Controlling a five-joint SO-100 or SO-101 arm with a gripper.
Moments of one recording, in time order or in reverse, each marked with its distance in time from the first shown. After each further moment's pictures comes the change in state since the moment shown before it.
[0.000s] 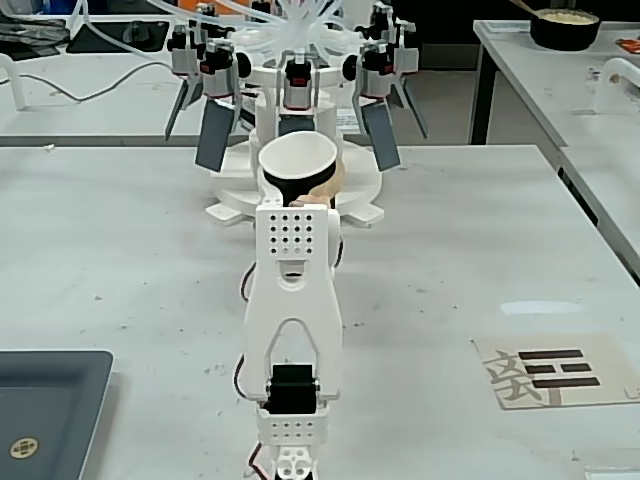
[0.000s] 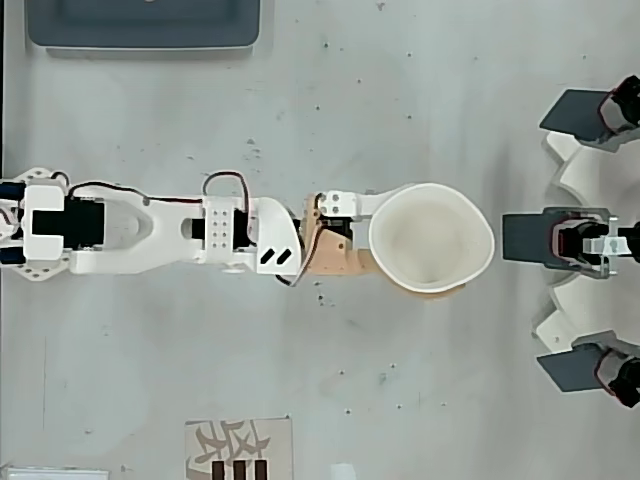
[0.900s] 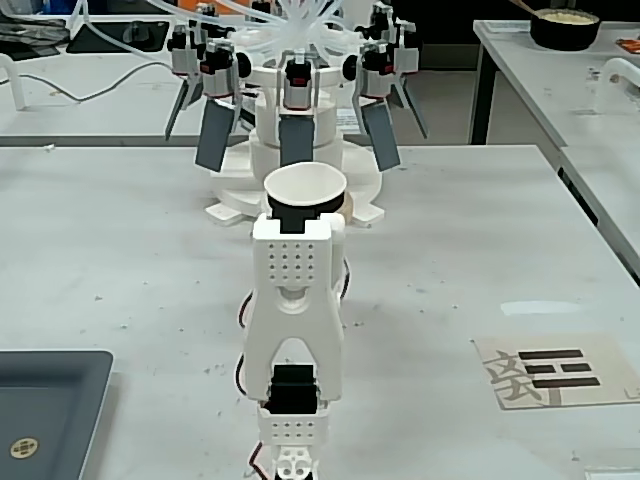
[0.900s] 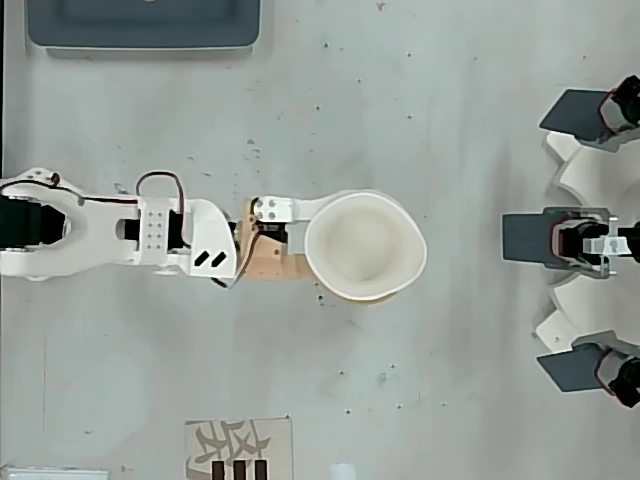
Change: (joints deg) arm 1.2 22.0 29.3 -1.1 4.0
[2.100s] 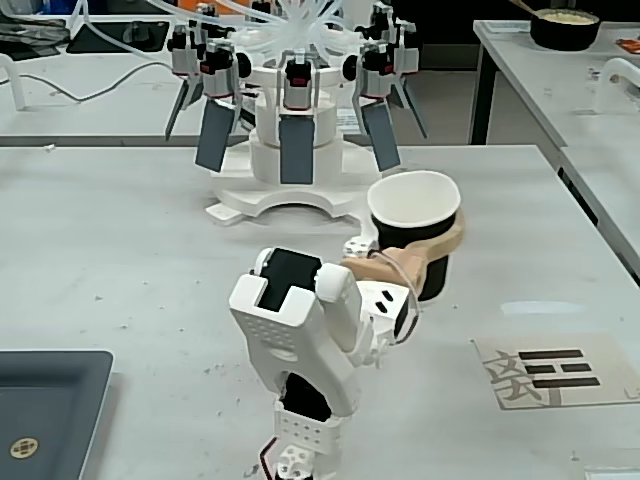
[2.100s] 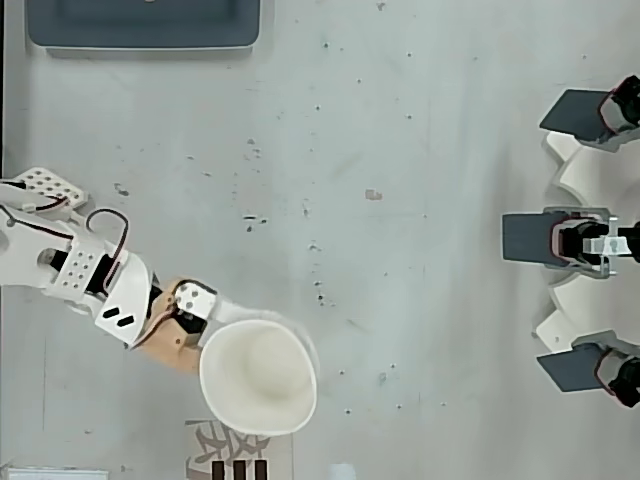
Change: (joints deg) arm 25.8 25.3 22.1 -2.5 -0.2
